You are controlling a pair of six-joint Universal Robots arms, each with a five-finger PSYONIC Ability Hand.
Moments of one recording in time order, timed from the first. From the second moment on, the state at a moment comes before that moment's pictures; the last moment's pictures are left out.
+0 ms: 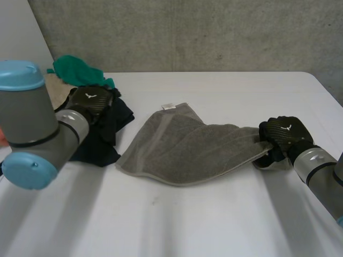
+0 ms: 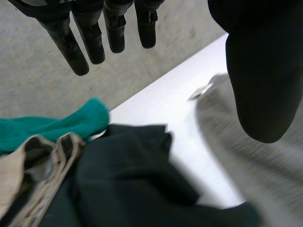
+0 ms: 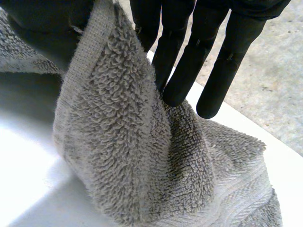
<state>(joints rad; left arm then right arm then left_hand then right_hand) 4.34 -2.01 -1.35 3.13 -1.56 3.44 1.73 -1.25 1.81 -0.30 1.31 2.78 0.24 0.23 0.24 0.23 0.06 1.11 1.18 1.18 1.20 1.01</state>
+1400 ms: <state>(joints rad) 4.60 -2.67 -0.43 3.20 -1.73 3.95 1.79 -1.32 1.86 -0.29 1.31 2.79 0.20 0.20 0.21 0.20 0.06 1.11 1.18 1.18 1.20 1.01</state>
